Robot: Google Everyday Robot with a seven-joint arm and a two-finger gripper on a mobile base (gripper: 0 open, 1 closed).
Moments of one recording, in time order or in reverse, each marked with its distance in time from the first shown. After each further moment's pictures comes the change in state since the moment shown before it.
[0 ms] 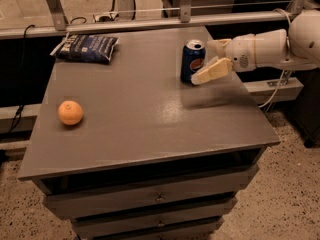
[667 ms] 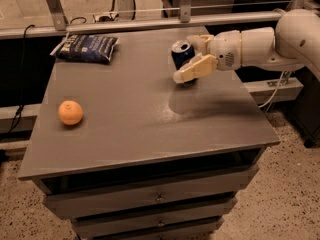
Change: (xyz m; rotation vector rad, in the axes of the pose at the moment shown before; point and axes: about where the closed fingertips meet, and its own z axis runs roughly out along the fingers) arm -0.049 0.061 0.027 -0.132 -0.120 -0.009
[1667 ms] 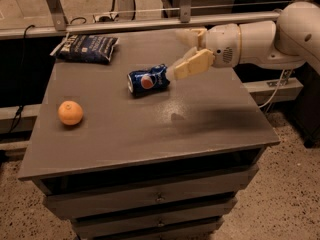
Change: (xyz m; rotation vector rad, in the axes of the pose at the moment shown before) arm -0.042 0.051 0.005 -0.096 -0.078 0.001
